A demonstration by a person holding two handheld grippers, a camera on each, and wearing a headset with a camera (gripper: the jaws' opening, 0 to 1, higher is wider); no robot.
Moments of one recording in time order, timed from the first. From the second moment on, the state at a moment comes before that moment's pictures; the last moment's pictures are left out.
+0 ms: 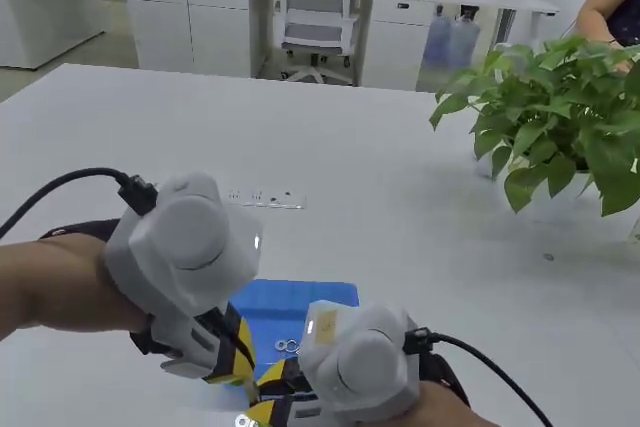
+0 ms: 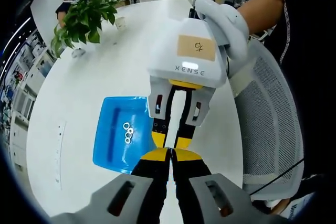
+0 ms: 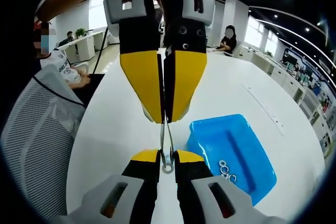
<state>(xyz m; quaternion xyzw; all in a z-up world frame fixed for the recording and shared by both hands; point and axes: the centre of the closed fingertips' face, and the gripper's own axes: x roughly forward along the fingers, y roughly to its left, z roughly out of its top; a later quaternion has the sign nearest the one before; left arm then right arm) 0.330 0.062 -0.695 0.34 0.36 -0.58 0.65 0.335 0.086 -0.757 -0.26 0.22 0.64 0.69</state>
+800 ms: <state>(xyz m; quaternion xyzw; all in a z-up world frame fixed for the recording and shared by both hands) 0.327 0.061 -0.714 0.34 0.38 -0.59 0.63 0.329 0.086 -0.781 -0.27 0.23 0.64 0.68</state>
